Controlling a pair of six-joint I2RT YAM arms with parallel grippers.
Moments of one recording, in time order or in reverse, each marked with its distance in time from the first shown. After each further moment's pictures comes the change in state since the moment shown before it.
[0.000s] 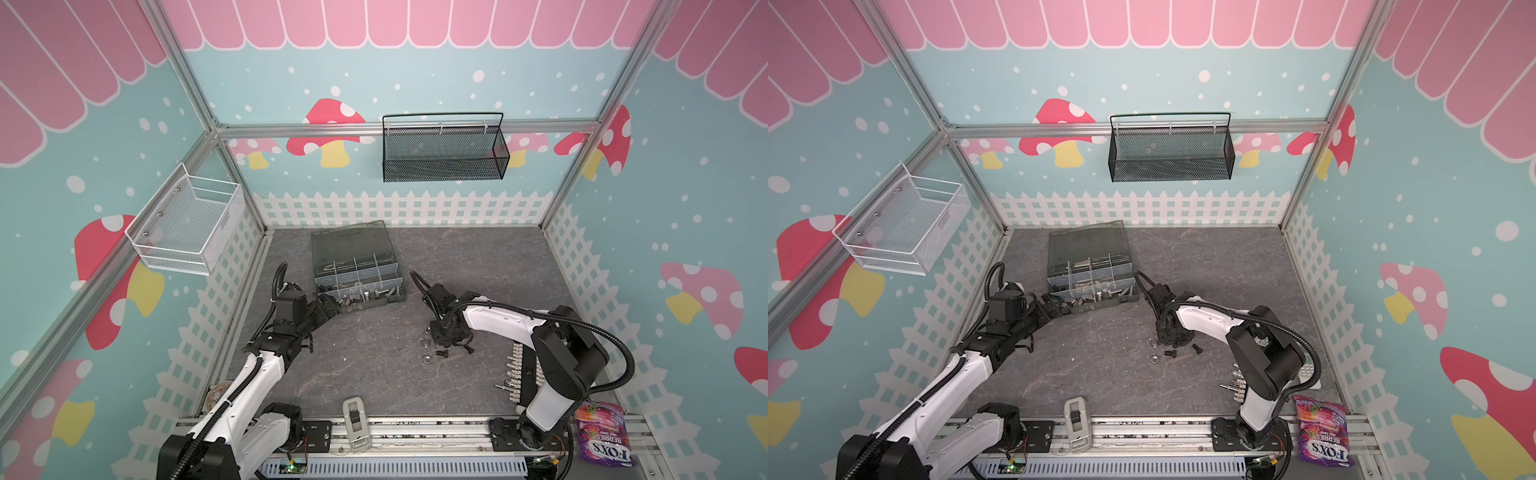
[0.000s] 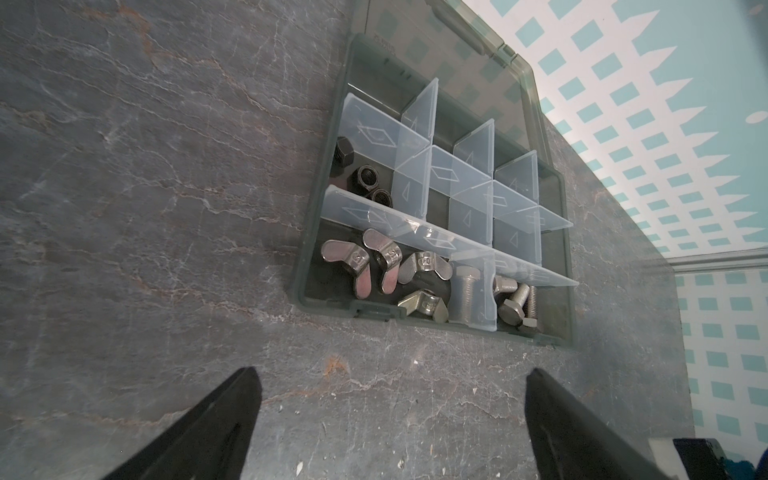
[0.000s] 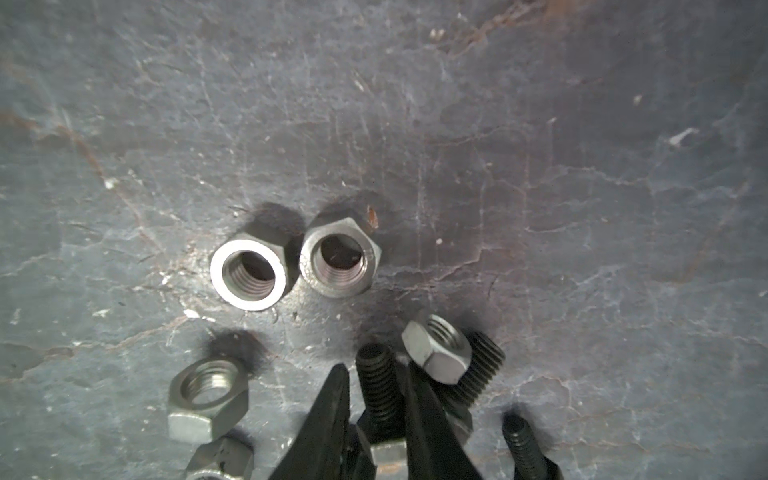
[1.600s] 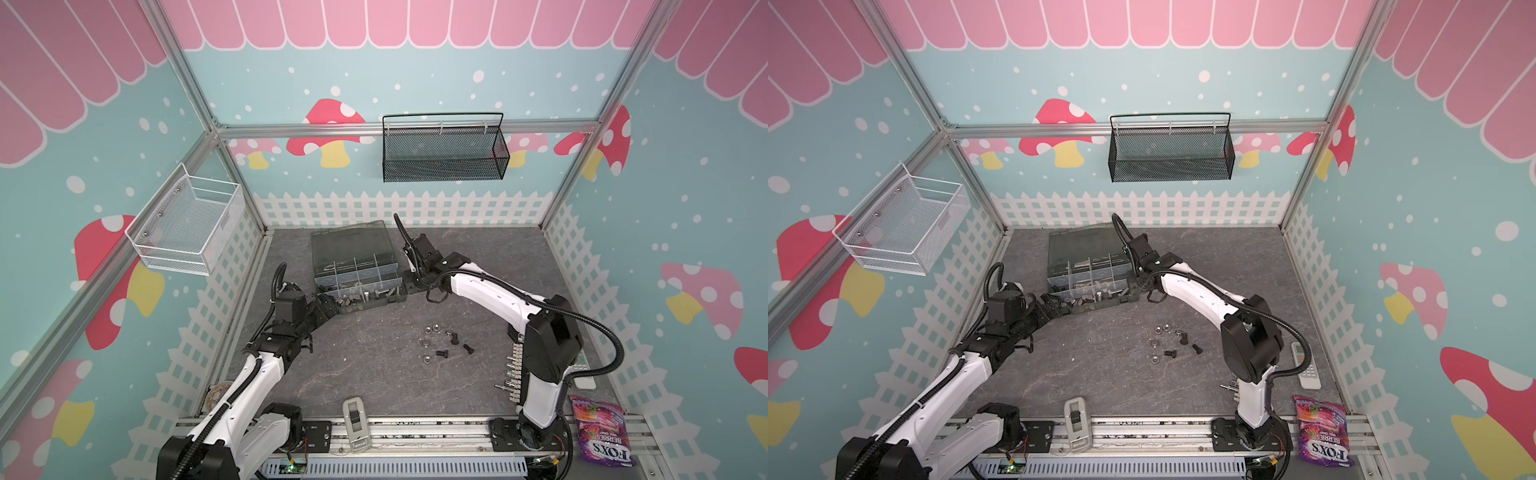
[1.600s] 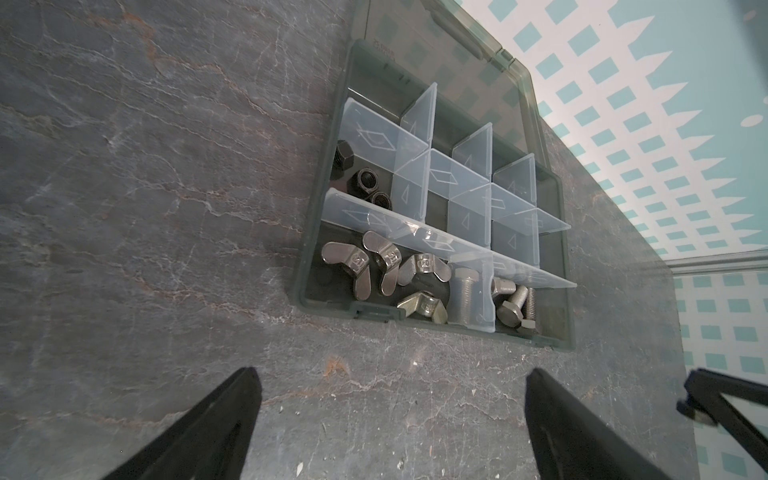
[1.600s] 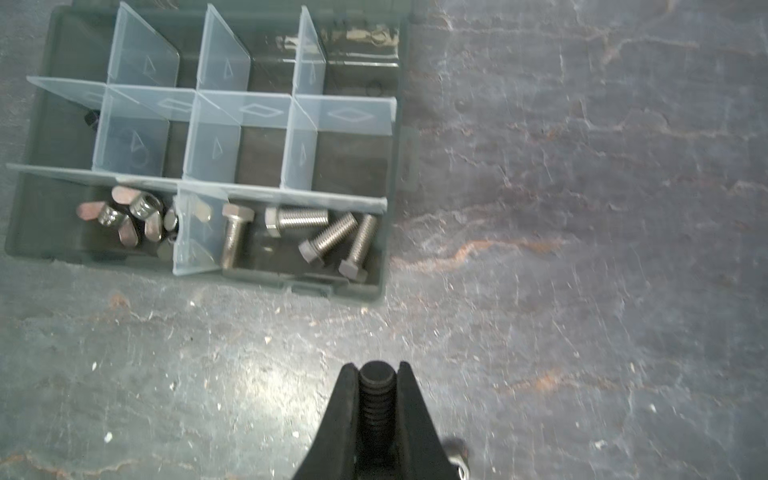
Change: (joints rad) left arm 0.001 -0.010 -0.002 0.000 -0.004 0.000; right arm 0.000 0.201 0.605 0.039 0.023 -0.161
